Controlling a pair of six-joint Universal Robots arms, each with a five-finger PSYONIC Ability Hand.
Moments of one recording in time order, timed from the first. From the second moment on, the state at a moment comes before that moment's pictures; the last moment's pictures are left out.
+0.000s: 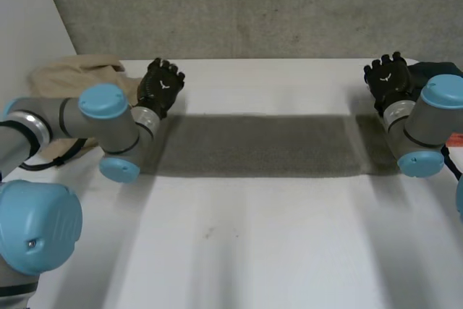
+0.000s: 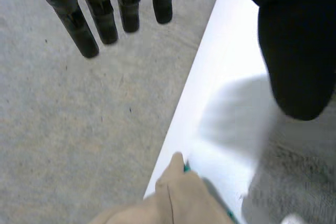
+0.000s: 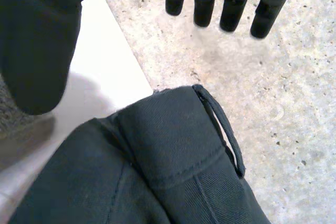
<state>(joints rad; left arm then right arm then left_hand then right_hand) 4.34 -2.70 -0.69 3.44 -1.46 4.01 1.72 -0.50 0.77 -0.30 1.48 2.35 0.20 0.23 0.23 0.23 0.06 0.24 0.25 0.26 0.26 0.09</state>
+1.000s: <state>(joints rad) 4.31 -2.07 -1.53 3.59 -1.45 3.50 1.51 -0.83 1.28 0.03 1.24 2.61 0.20 0.20 0.21 0.20 0.05 1.10 1.18 1.18 1.19 0.98</state>
